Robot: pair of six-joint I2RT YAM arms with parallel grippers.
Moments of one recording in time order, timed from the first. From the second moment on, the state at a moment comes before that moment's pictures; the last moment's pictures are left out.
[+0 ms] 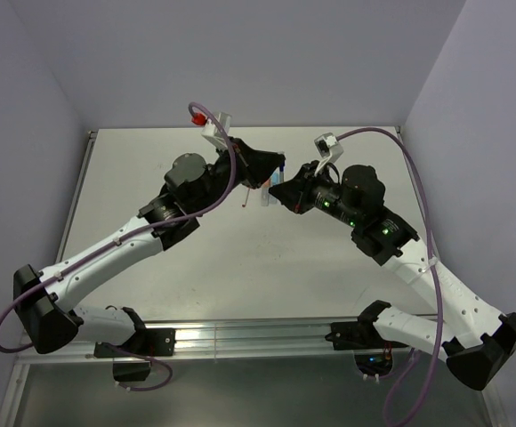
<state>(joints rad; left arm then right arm) -0.87 1.31 1.22 0.25 0.01 -0.66 0.62 0.98 1.03 -0.17 -0.22 0.50</state>
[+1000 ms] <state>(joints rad) -1.09 1.17 1.03 0.35 -0.28 -0.59 0.63 0.89 1.02 -0.32 -0.39 0.44</state>
